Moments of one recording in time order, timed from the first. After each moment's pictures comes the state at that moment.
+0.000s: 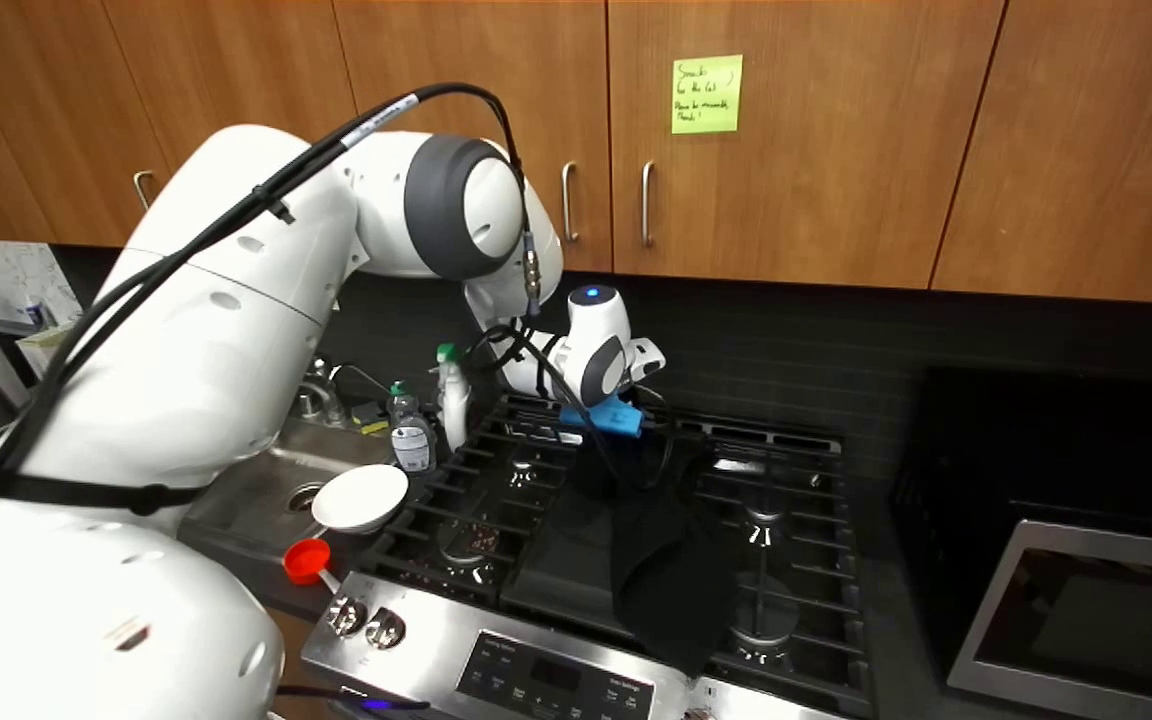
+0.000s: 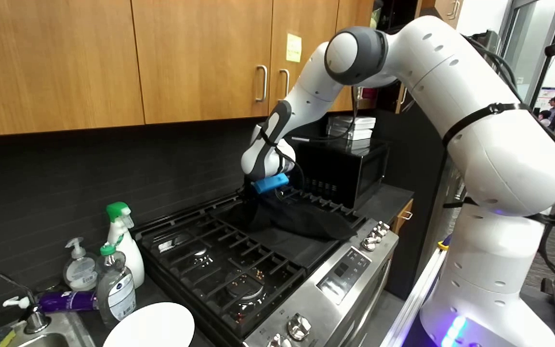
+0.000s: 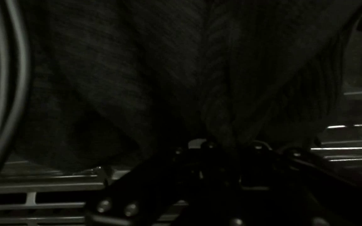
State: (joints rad) arm -0.10 0.78 -0.04 -1.79 0.00 2.92 -0.05
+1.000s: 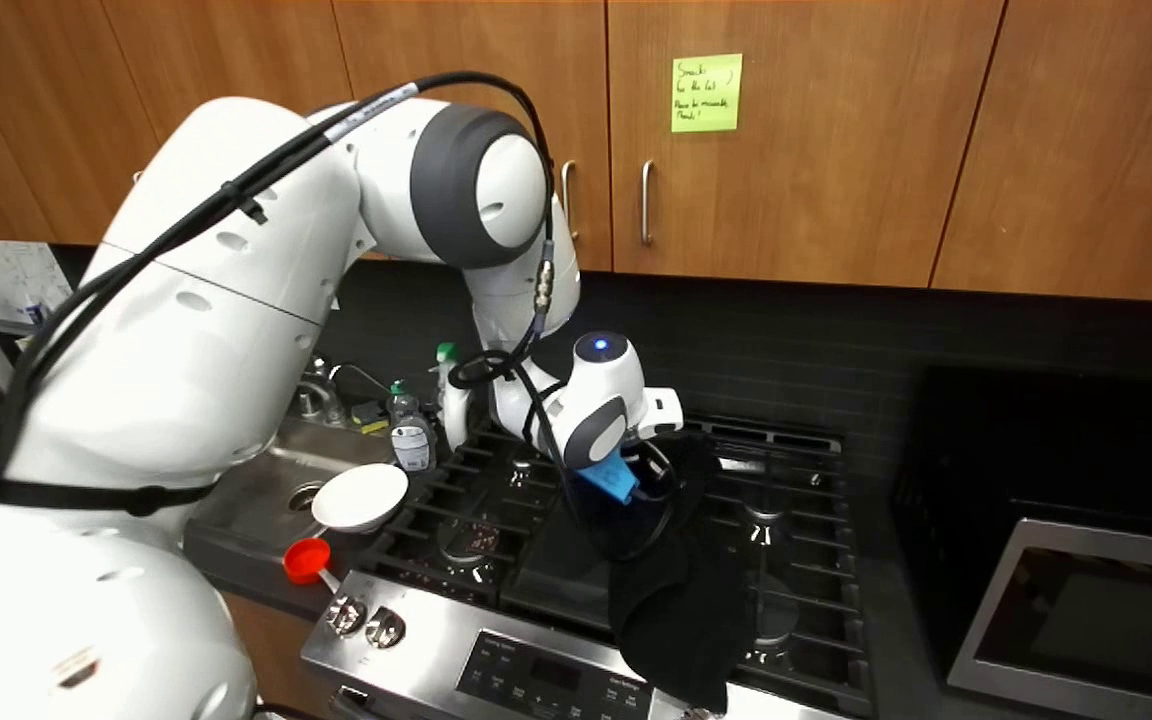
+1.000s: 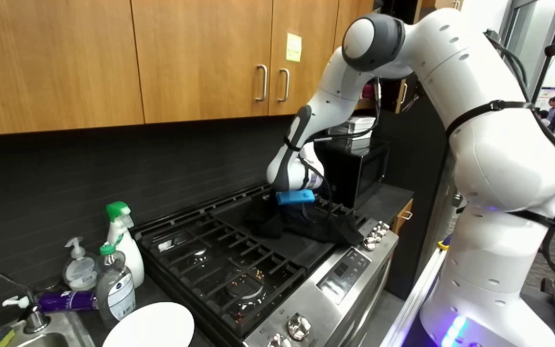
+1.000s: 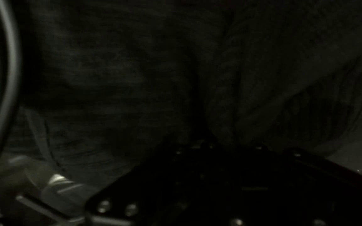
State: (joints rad) arm -0.26 0.70 0.05 -2.11 0.15 3.21 0.02
